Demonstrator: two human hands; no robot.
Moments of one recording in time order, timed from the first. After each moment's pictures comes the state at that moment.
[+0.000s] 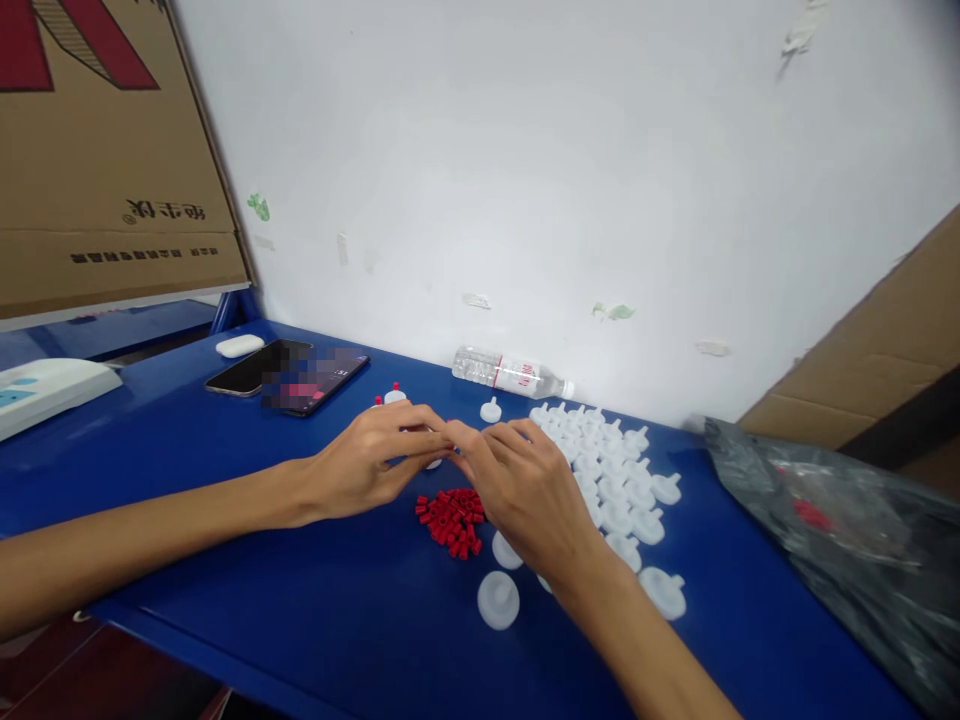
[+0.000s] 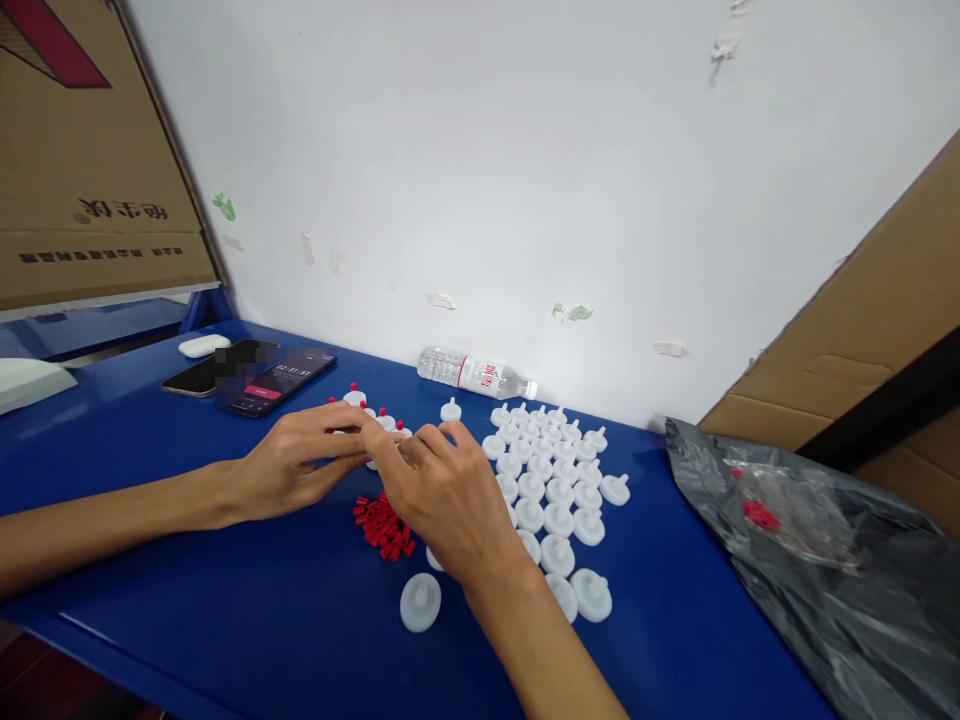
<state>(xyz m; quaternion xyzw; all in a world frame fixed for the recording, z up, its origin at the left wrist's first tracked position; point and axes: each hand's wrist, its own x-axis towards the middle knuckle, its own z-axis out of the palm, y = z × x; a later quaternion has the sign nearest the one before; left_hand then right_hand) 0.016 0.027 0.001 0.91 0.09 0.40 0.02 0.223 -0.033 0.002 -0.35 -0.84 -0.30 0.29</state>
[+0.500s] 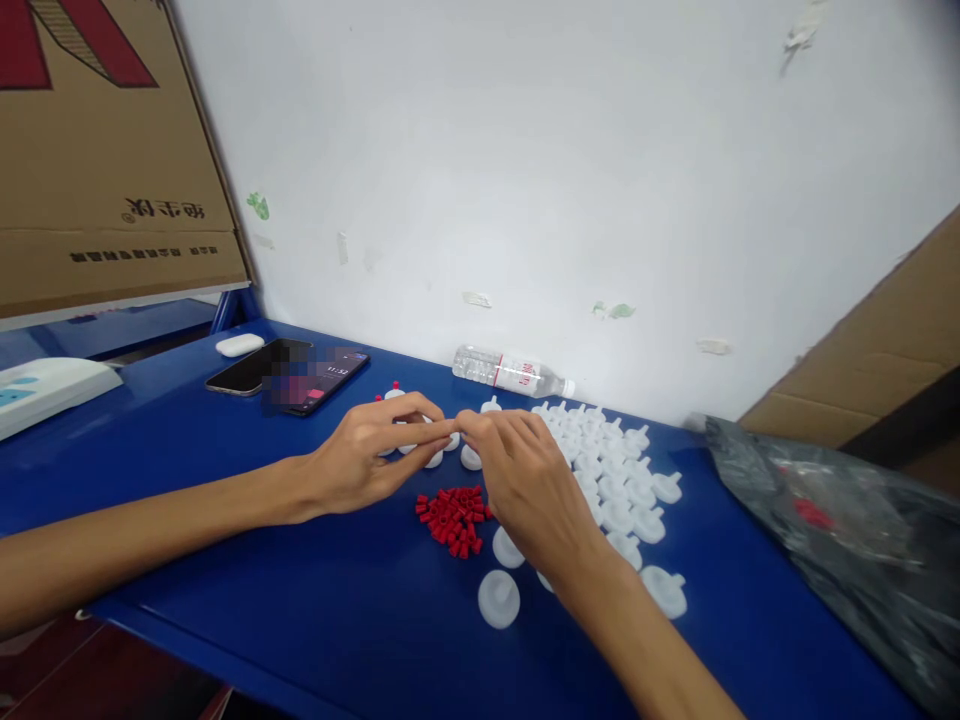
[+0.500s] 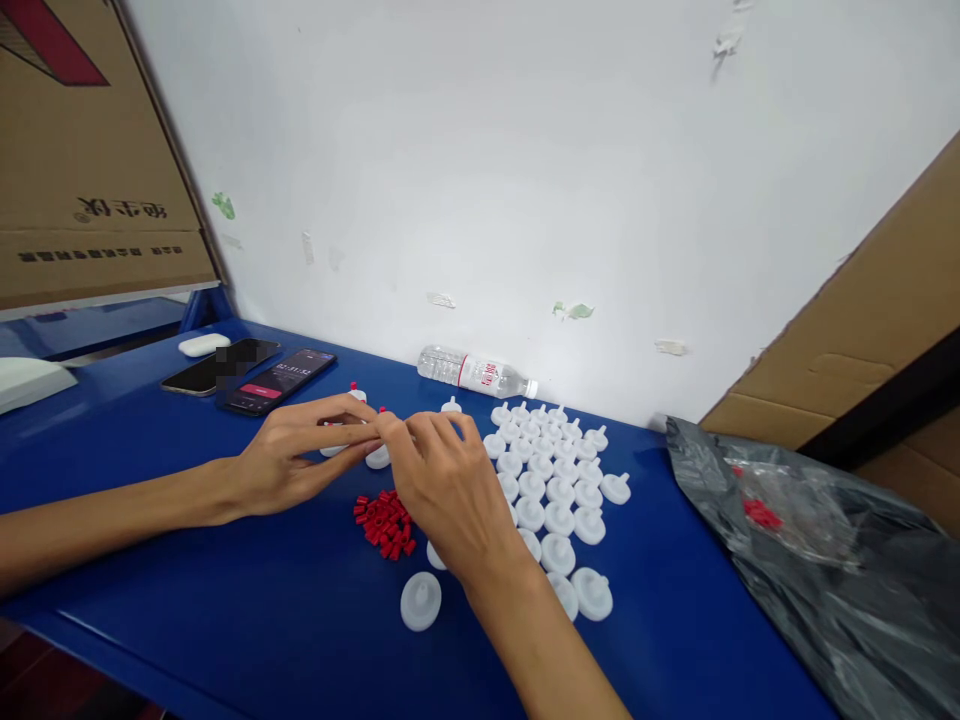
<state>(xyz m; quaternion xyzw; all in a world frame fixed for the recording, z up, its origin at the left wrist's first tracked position) 0.015 0.029 -0.002 0.90 0.10 0.43 0.04 0.222 -0.034 0.004 -0.37 -0.83 -0.25 0.33</state>
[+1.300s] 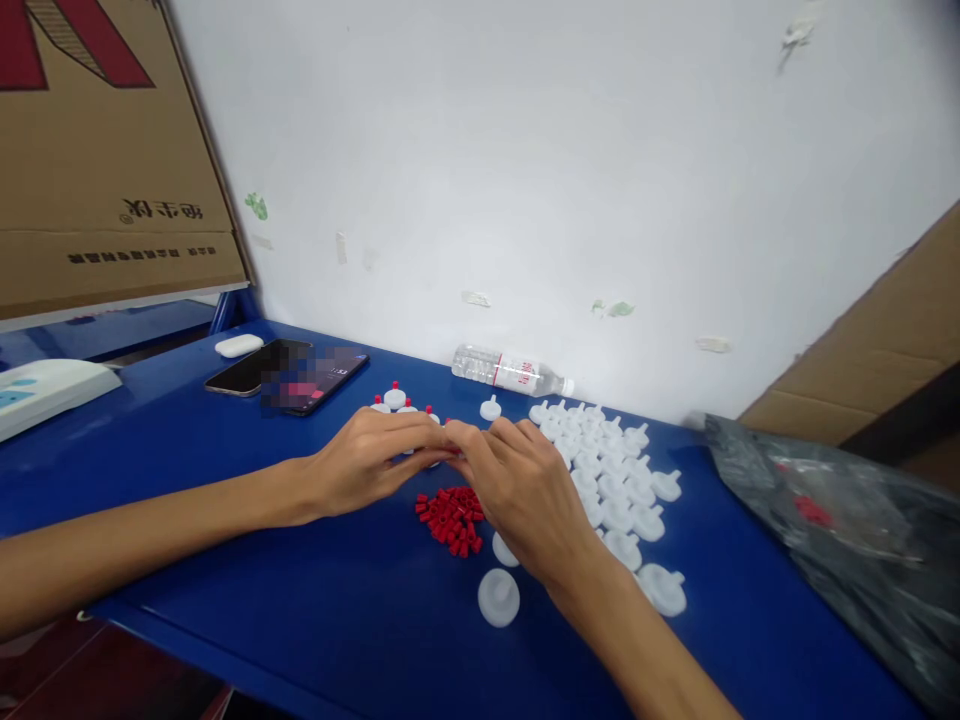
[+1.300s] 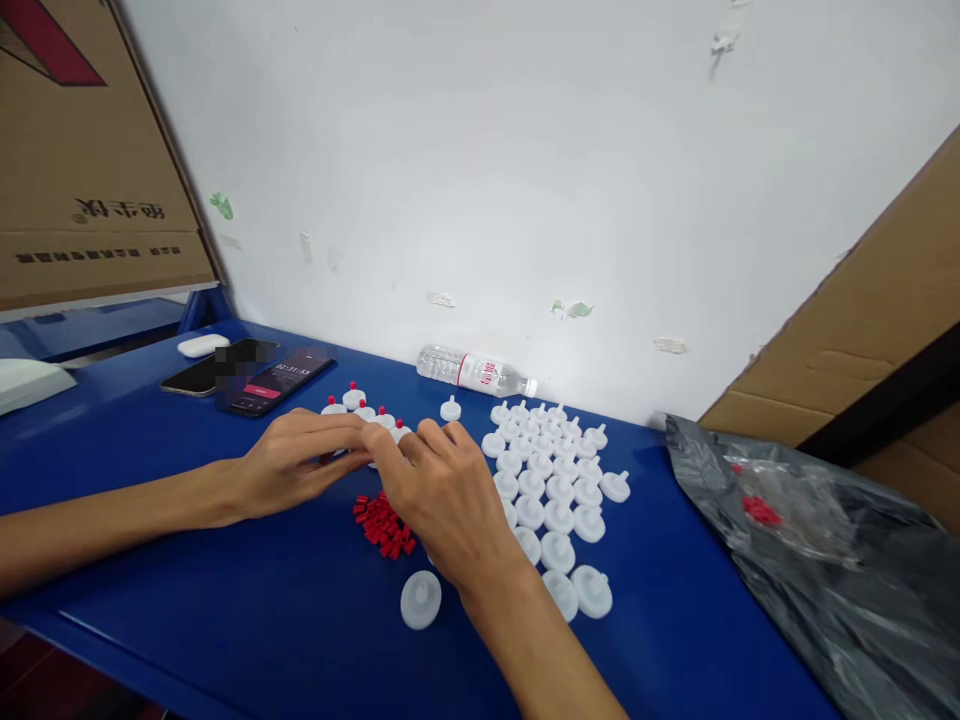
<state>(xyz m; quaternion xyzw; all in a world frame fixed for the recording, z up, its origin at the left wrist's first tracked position) 0.015 0.030 -0.003 0.91 0.09 0.41 -0.02 0.219 -0.036 0.001 -0.37 -0.83 -0.29 0.30</state>
